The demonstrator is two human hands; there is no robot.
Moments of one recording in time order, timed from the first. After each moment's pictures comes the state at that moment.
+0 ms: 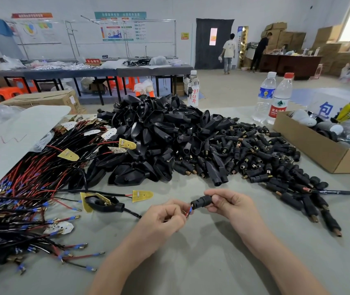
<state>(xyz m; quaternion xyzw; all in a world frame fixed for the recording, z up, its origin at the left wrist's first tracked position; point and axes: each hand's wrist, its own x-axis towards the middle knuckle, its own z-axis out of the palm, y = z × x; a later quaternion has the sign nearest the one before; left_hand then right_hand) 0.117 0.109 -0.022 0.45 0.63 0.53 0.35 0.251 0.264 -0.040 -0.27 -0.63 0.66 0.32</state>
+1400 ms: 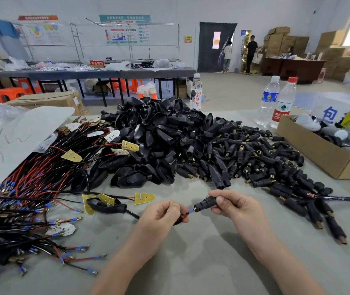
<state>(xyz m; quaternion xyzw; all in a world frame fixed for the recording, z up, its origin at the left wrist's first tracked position) 0.112 0.118 -0.033 0.35 0.66 0.59 0.28 0.256 0.260 -0.031 -0.26 -0.64 0.64 0.34</state>
